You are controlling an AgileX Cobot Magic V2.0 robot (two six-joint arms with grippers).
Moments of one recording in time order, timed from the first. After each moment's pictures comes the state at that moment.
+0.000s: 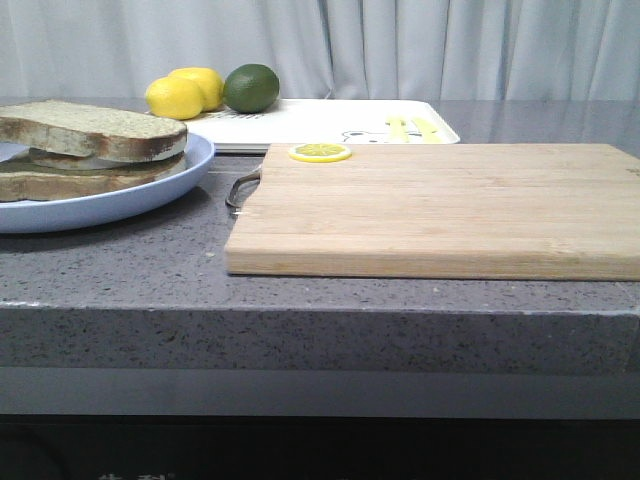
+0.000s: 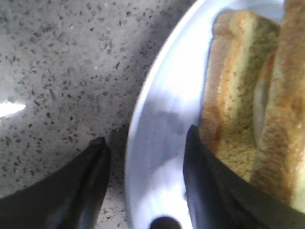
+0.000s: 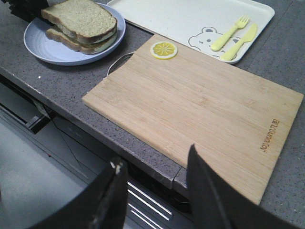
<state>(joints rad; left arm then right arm) 0.18 1.76 -1.38 -0.48 1.12 0.24 0.46 0.51 -1.00 0.11 1.05 -0.06</state>
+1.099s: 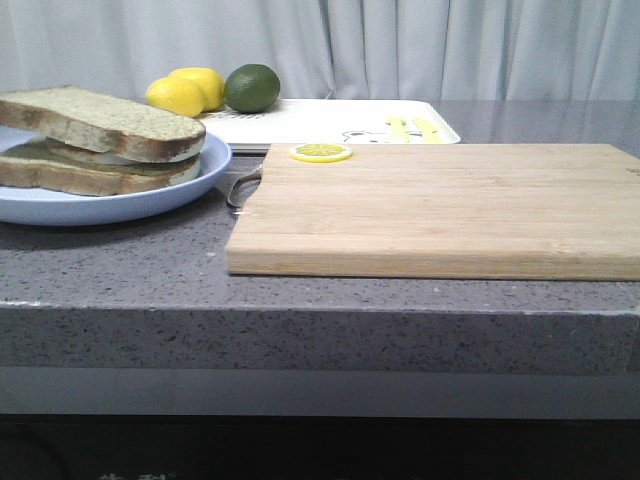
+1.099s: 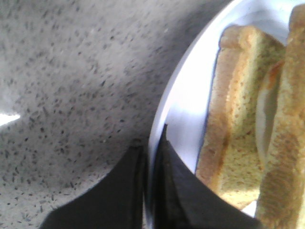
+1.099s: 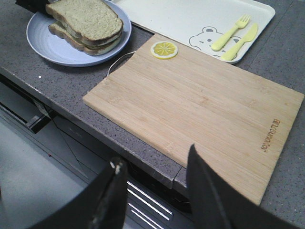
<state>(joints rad) 0.18 1.76 -1.46 -0.50 1.16 0.25 0.46 0.51 -1.00 0.11 1.05 -0.06</state>
